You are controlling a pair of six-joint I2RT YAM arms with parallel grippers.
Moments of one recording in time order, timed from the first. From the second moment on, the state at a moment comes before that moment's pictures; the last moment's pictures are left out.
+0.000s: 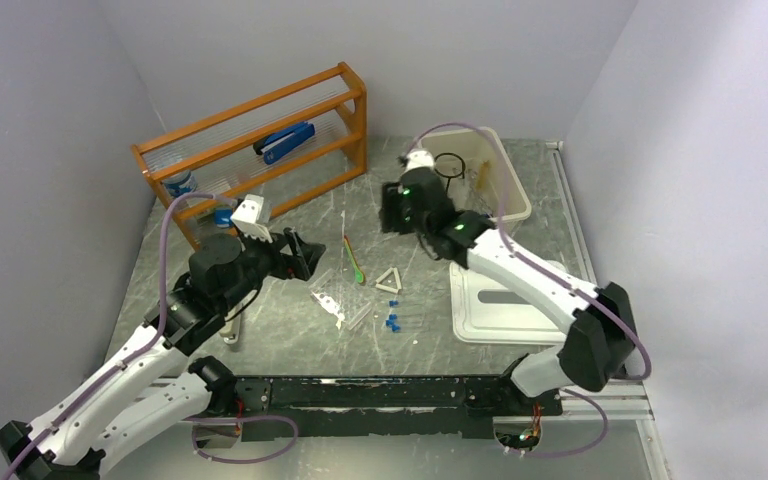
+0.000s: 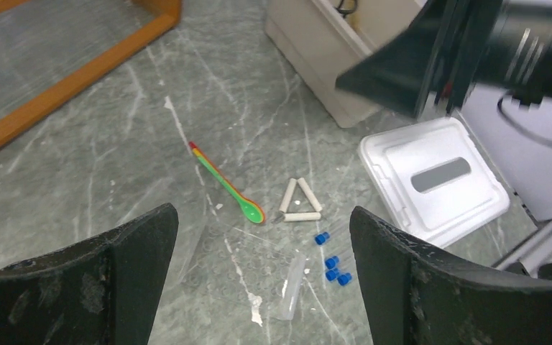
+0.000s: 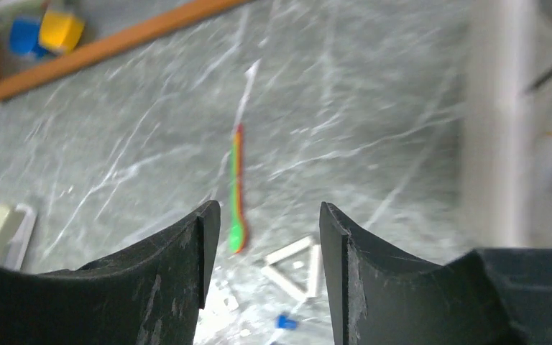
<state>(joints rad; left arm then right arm) -0.67 0.70 0.70 -0.21 -0.09 -0.41 0.66 1.41 1.19 -0.32 0.24 0.35</state>
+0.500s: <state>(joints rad) -0.67 0.65 0.75 -0.33 -0.26 -0.42 0.95 1.88 1.24 -0.31 0.32 0.49</state>
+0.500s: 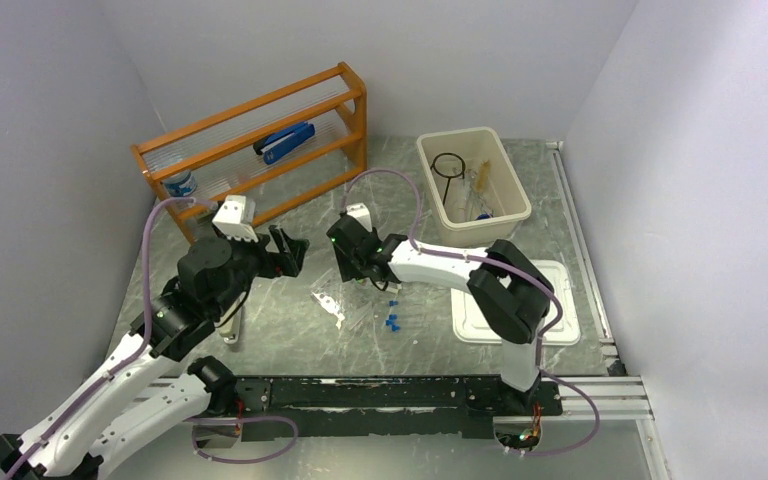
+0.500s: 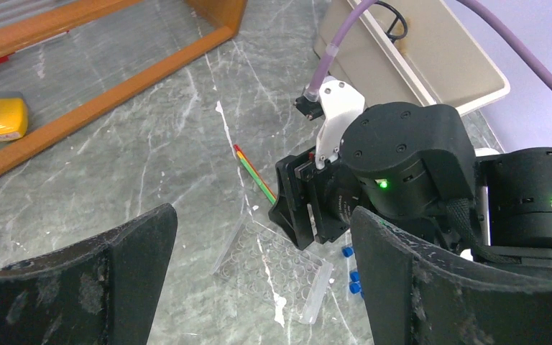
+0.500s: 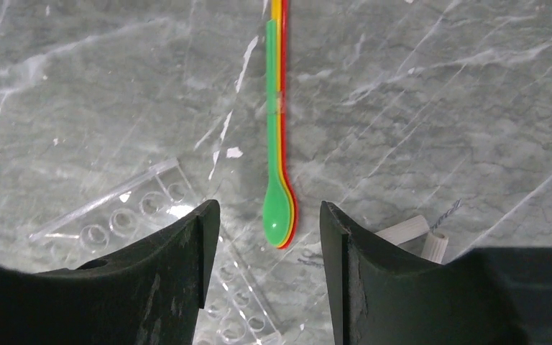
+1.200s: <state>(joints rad) -0.67 0.67 0.76 -0.37 -0.32 -0.42 0.92 2.03 1.35 -0.29 0.36 0.45</state>
